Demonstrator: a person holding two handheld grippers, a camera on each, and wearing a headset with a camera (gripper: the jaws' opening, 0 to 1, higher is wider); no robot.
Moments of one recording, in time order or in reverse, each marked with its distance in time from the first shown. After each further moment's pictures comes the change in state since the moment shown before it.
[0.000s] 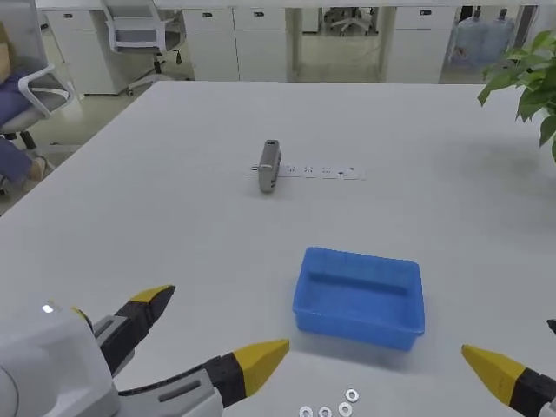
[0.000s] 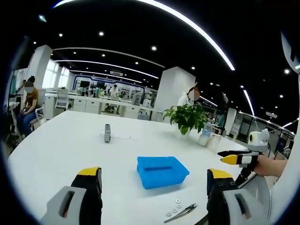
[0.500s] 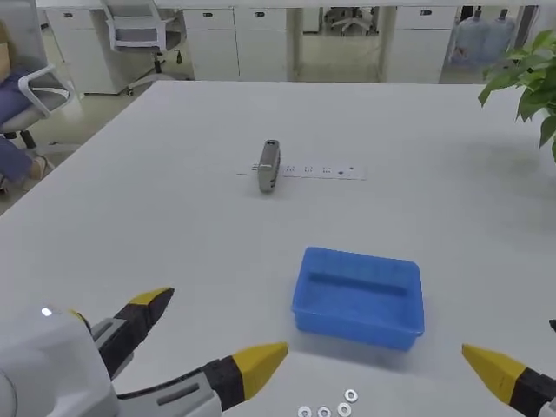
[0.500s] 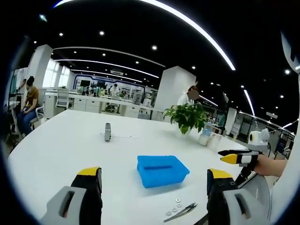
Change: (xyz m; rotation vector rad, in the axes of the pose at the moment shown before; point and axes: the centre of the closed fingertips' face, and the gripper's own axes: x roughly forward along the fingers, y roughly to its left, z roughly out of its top) left arm 0.000 0.000 -0.003 -0.004 0.006 0.003; right arm -0.001 -0.004 0.000 -0.002 -0.001 -0.015
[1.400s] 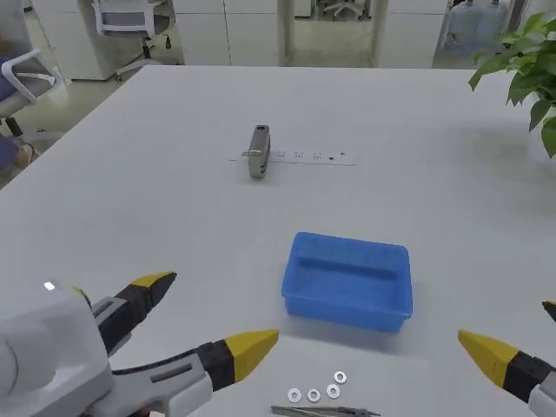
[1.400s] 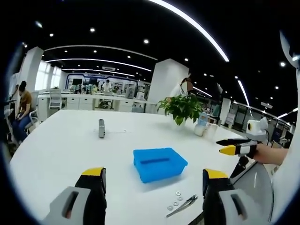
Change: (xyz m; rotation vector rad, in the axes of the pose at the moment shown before) left arm 0.010 -0.006 -0.018 0.101 0.122 -0.086; right arm -0.001 -0.002 -0.008 -0.101 0.063 0.002
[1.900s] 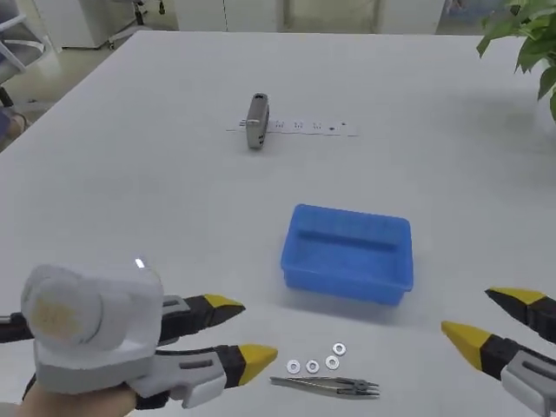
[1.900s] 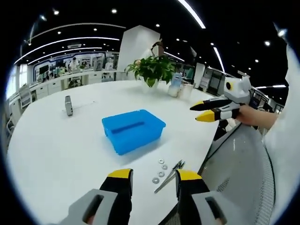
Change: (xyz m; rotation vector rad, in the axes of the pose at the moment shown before) left arm 0.025 -0.034 -0.071 0.106 0.342 -0.260; right arm 0.023 0.025 -0.025 -0.141 0.147 0.124
